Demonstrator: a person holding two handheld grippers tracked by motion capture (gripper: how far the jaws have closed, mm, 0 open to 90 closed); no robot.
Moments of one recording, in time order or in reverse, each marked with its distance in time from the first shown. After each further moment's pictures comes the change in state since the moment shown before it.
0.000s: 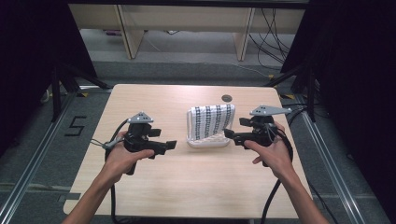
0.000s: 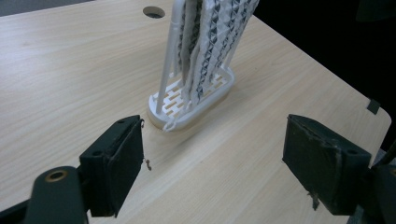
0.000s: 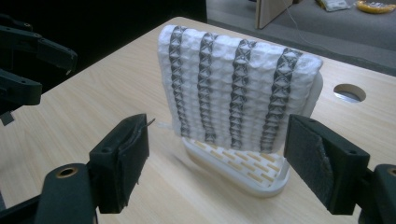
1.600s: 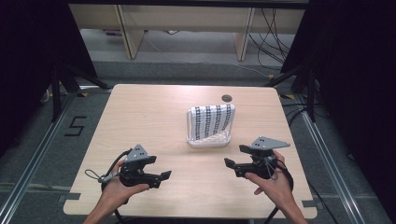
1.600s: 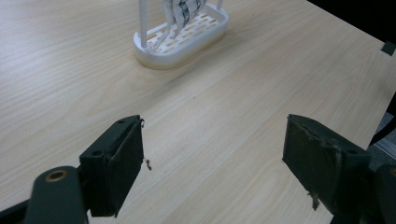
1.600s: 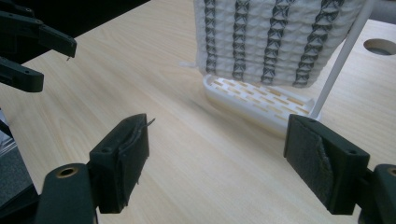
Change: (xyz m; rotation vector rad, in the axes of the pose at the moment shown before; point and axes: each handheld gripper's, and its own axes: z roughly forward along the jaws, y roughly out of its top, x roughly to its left) left arm -0.015 -0.084 -0.002 0.031 0.017 0.077; right arm 0.026 -0.073 -0.007 0.037 0.014 -0.019
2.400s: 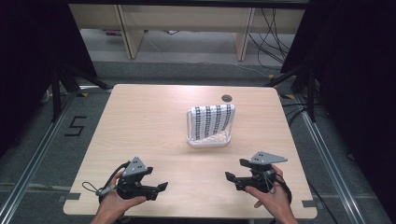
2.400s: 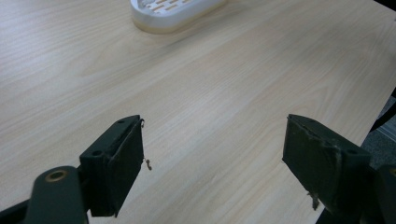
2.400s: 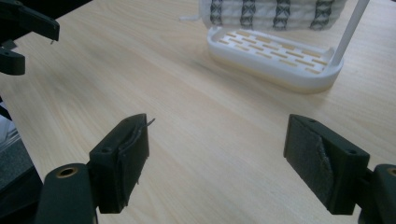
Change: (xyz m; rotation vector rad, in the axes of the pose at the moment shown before) left arm -0.006 -0.035 0.000 0.034 0.034 0.011; right arm 0.001 -0.046 0.010 0.044 0.021 0.040
